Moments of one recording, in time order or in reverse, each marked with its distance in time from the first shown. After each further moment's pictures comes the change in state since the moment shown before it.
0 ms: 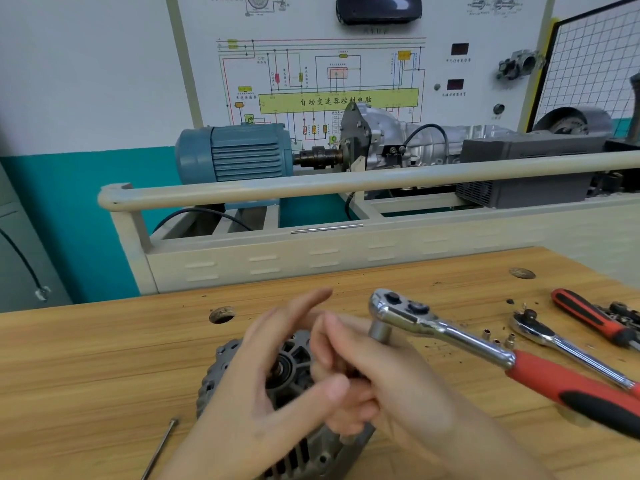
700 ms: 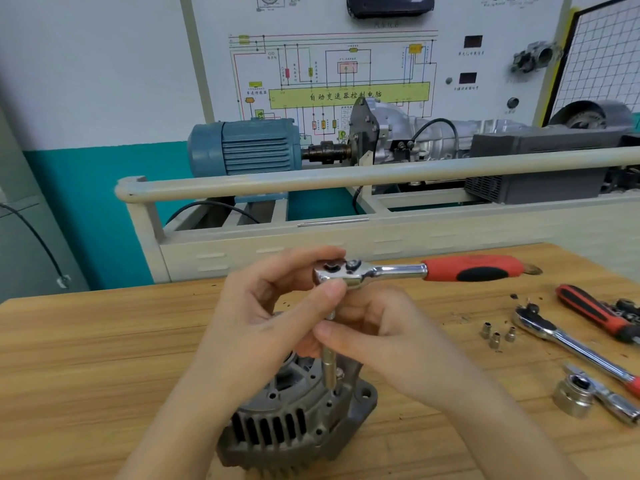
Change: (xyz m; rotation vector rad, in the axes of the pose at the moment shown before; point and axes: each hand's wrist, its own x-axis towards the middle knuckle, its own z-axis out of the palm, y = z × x) left_hand 0.021 0.026 -0.007 -0.160 0.155 0.094; right_hand -0.004 -0.011 -0.016 -0.457 -0.005 -0.272
